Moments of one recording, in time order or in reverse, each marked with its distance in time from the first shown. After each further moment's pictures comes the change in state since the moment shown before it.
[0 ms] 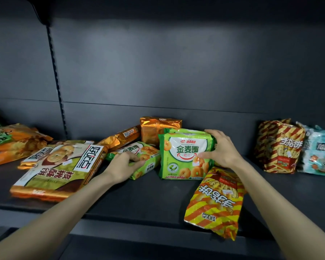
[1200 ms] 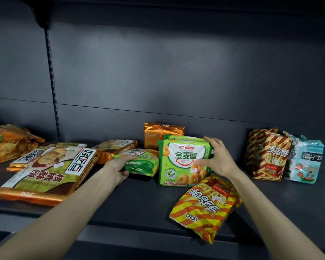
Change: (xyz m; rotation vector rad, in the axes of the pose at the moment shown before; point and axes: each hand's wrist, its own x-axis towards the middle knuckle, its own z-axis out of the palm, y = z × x) left_hand 0.018 0.027 0.007 -1.232 0.128 -0.878; right_hand -0.010 0.011 -0.010 0.115 -0.020 0.040
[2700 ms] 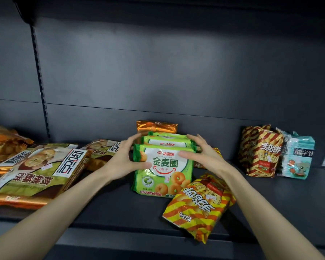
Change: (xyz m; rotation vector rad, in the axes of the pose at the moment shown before) left_hand -0.009 0.000 0.005 0.781 -0.448 0.809; right_hand -0.005 -0.017 0.002 0.301 -0.208 0.019
